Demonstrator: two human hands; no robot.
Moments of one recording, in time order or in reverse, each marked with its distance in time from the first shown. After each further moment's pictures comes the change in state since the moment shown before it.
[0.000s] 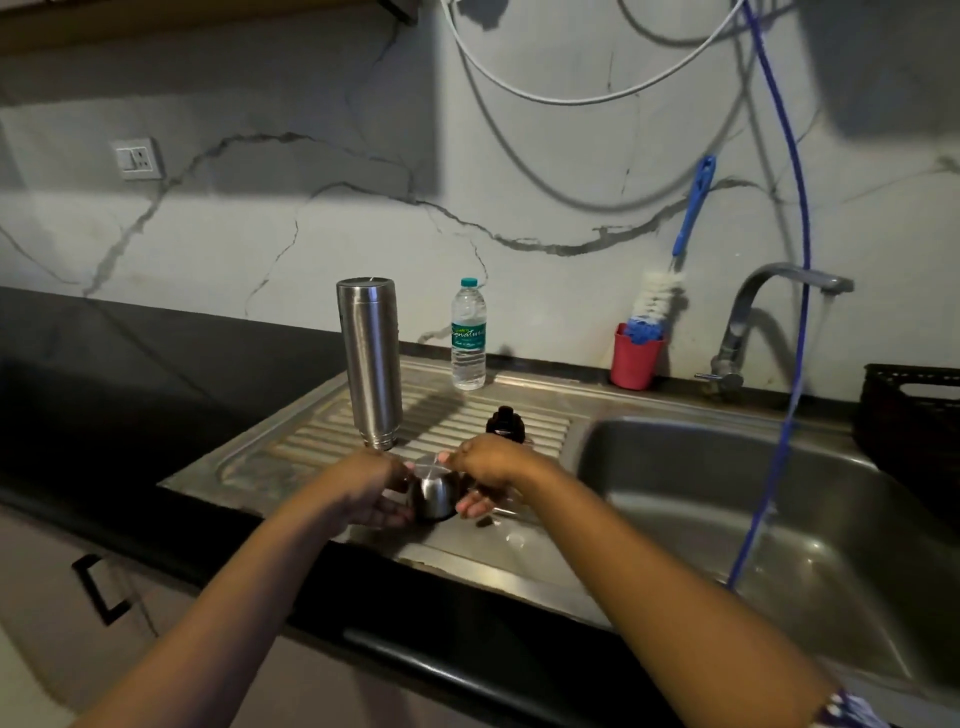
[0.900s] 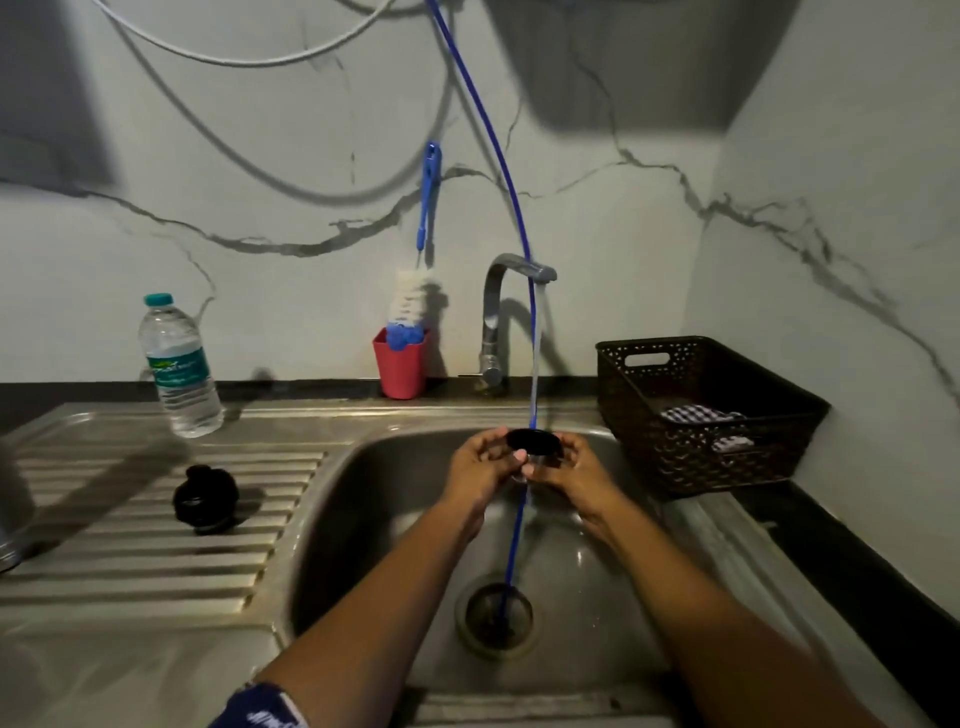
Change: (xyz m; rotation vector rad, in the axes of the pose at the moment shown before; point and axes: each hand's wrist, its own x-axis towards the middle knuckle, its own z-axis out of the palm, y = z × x) left_hand 0.078 0.068 0.393 -0.500 -0.469 0.301; right_hand -0.079 0.236 -0.266 0.645 0.755 -0.227
